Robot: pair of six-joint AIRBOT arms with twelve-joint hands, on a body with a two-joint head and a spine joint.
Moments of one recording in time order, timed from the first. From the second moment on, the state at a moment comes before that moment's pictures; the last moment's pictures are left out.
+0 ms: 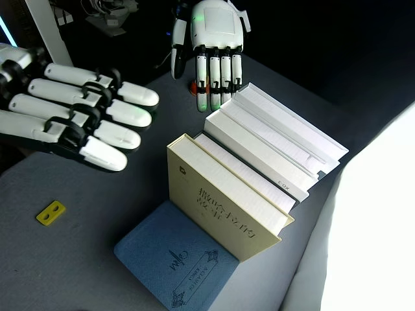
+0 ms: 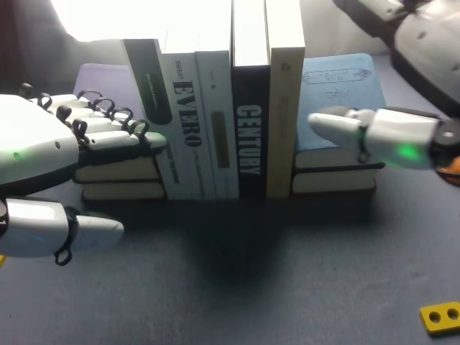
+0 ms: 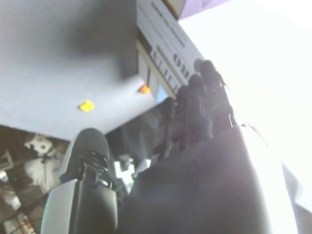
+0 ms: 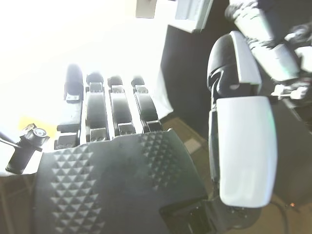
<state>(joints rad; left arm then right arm) 0.44 -0.51 0.74 1.48 -0.19 -0.44 -0.36 -0.83 0.59 0.67 0.82 -1.72</state>
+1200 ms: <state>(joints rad) 0.21 -0.45 0.78 2.69 -0.43 -1.56 -0.32 -1.11 0.77 0.76 0.95 -1.83</state>
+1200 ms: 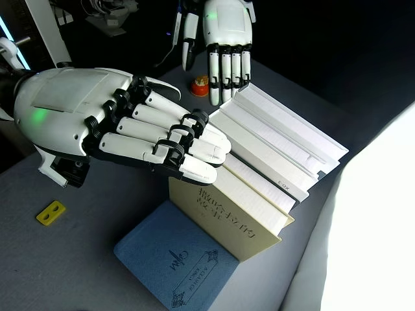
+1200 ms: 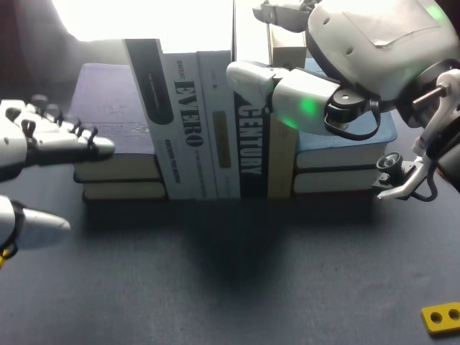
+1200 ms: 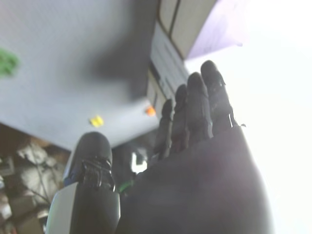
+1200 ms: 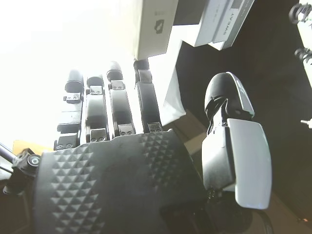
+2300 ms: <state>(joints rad) 0.12 -0.45 0.75 2.87 -0.60 -1.69 -0.38 -1.12 0.70 0.74 0.95 -1.91</state>
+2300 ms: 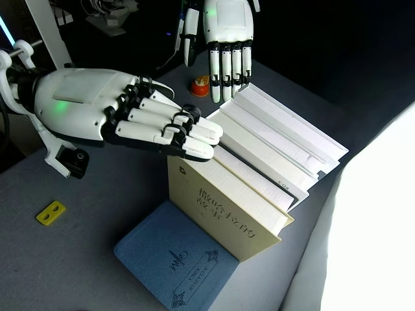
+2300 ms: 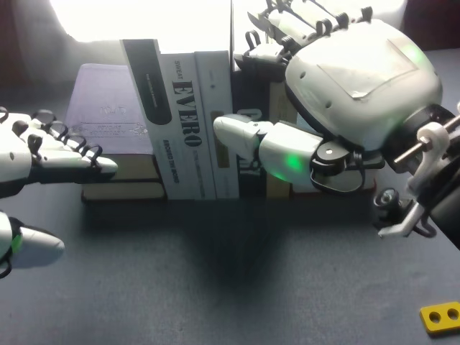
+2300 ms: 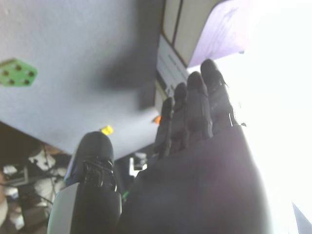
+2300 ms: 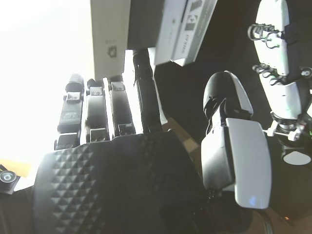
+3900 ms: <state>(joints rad) -0.12 -0.43 0.78 2.98 -0.84 -1.73 -0.55 -0.93 0.44 0.83 0.81 -2.08</state>
